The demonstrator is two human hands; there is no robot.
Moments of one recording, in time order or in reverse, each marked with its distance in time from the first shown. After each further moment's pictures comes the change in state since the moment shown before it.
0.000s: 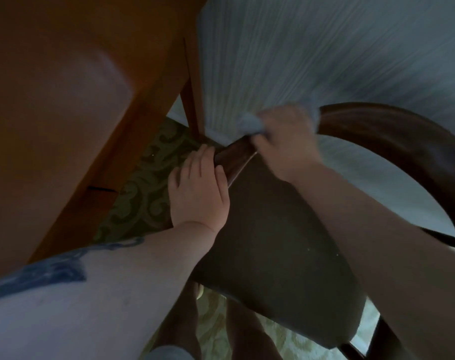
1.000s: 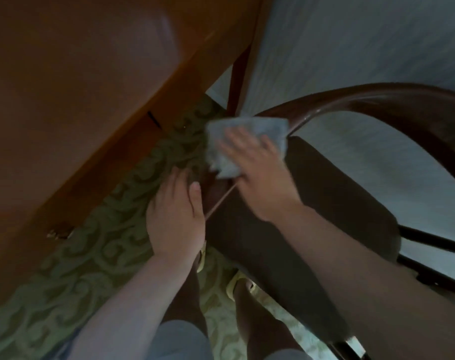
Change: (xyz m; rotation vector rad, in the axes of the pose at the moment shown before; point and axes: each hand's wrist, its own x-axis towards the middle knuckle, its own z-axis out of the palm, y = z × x) left_hand -0.128 -0.091 -0.010 -0.191 0.031 -0.369; right_hand -0.096 -0.094 0.065 0.163 -0.157 -0.399
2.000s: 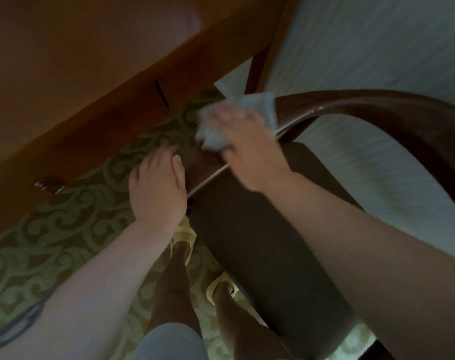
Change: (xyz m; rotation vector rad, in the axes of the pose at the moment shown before) left_hand -0.006 0.014 0.002 0.042 0.100 -0.115; right_hand 0.026 0.012 -0.012 -0.132 -0.013 -0.185
